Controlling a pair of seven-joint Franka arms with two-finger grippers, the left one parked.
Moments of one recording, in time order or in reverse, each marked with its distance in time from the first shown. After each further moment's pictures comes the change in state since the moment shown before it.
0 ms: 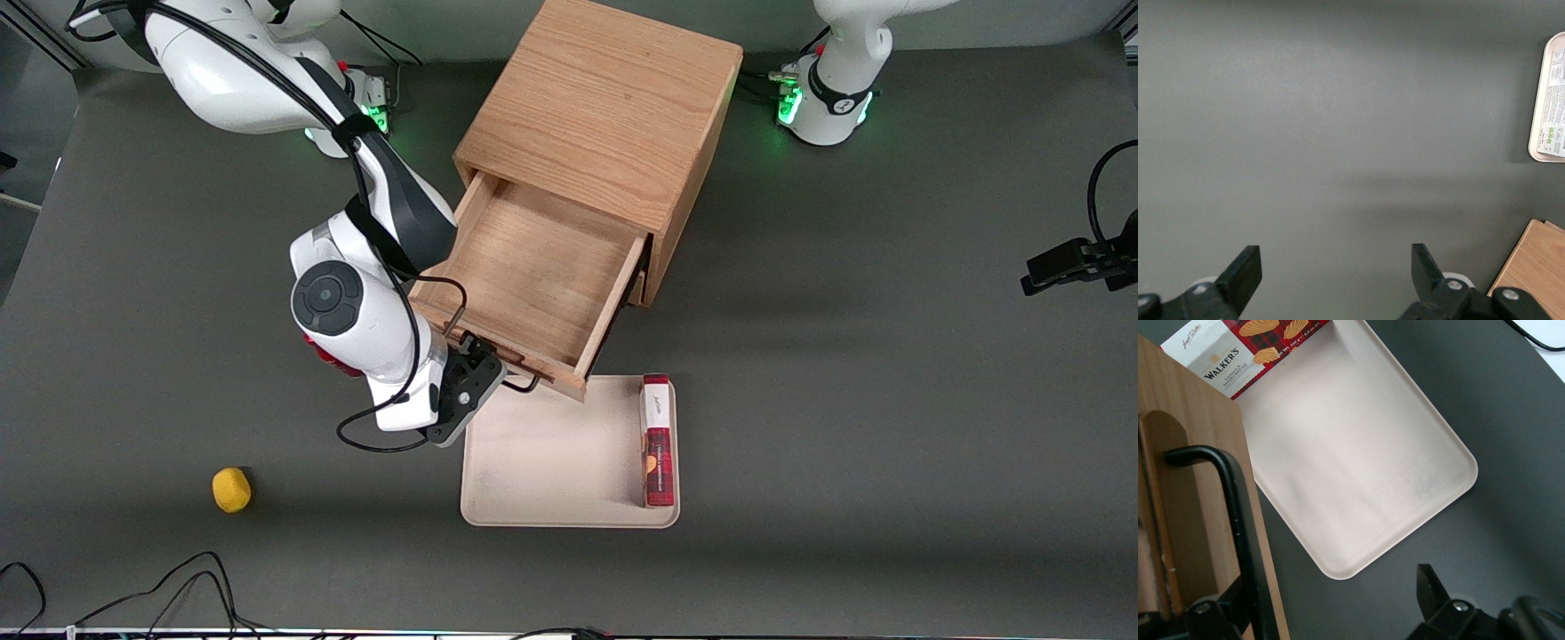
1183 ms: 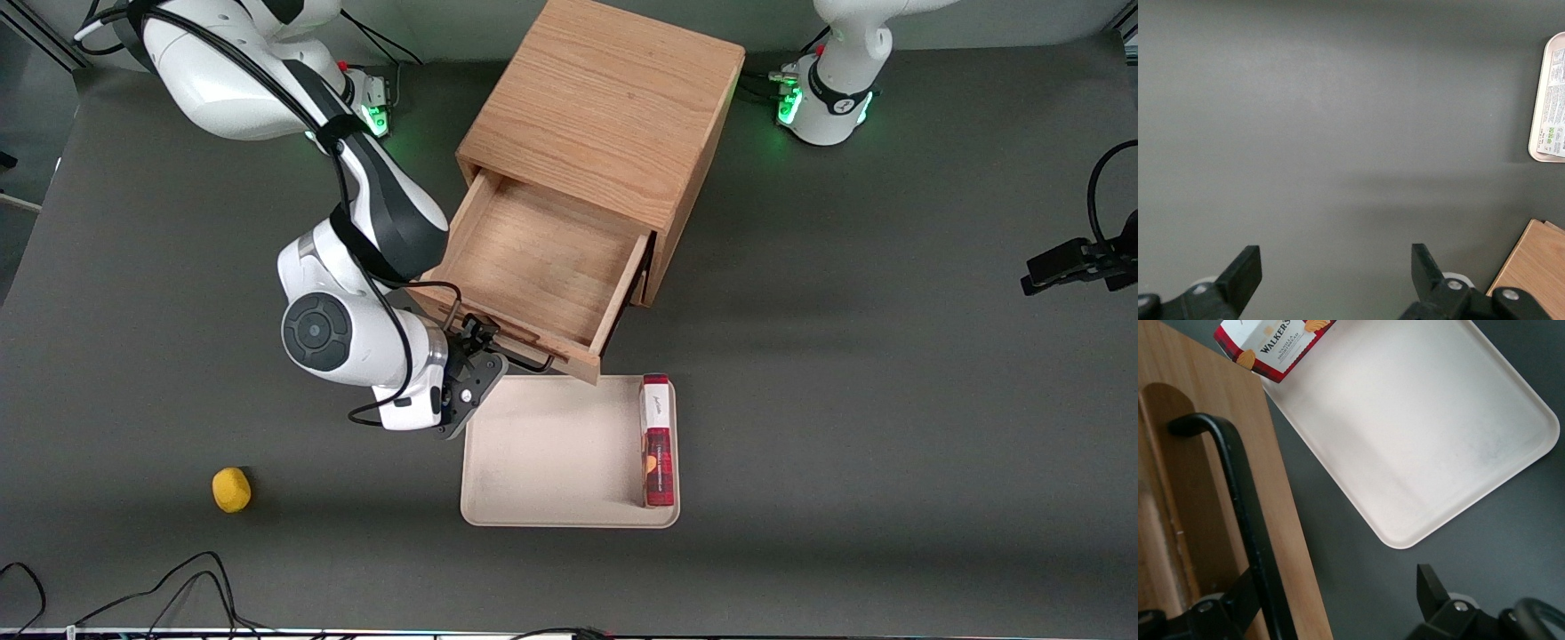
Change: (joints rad) arm -0.004 0.042 0.003 0.111 0.131 -0.243 0.001
